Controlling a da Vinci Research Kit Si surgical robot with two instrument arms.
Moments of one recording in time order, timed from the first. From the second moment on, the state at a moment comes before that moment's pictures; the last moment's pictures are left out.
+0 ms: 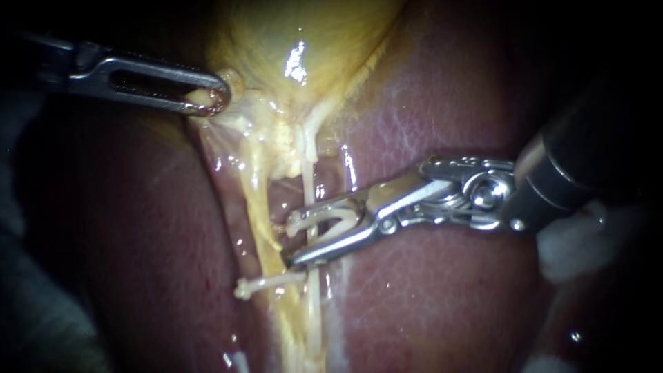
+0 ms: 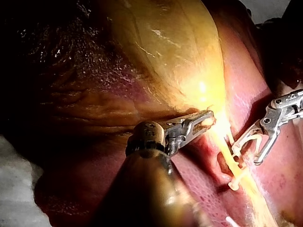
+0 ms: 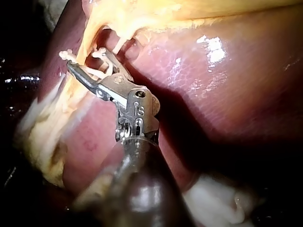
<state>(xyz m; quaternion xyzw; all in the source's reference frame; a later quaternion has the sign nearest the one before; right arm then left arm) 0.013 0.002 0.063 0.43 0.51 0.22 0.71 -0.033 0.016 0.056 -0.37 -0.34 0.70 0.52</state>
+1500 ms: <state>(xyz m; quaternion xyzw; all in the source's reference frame) 0.010 0.001 0.059 0.28 0.56 0.10 0.77 -0.032 0.016 0.056 -0.37 -0.34 0.70 0.51</state>
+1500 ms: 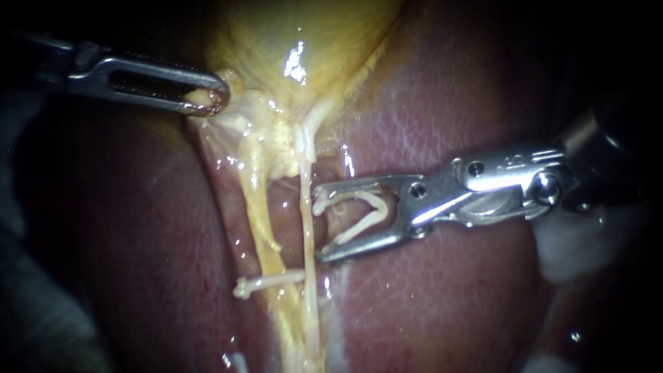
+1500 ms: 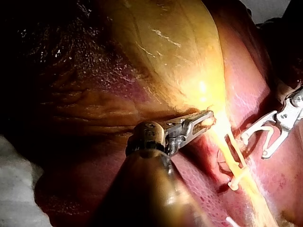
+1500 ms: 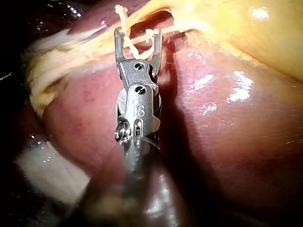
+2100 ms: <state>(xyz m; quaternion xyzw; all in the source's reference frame) 0.012 0.001 0.060 0.45 0.48 0.23 0.72 -0.032 0.016 0.056 -0.37 -0.34 0.70 0.51</state>
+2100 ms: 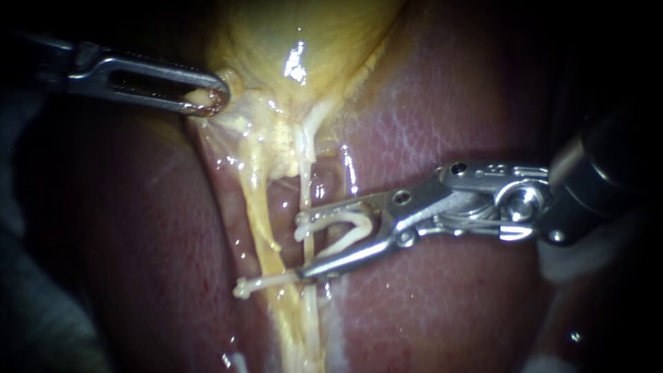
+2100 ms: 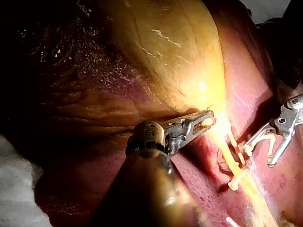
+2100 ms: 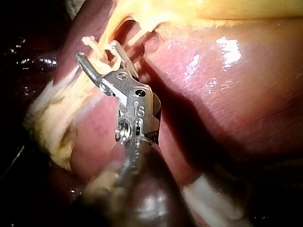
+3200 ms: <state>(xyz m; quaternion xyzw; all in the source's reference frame) 0.013 -0.002 0.069 0.49 0.46 0.31 0.67 -0.032 0.016 0.056 -0.37 -0.34 0.70 0.51</state>
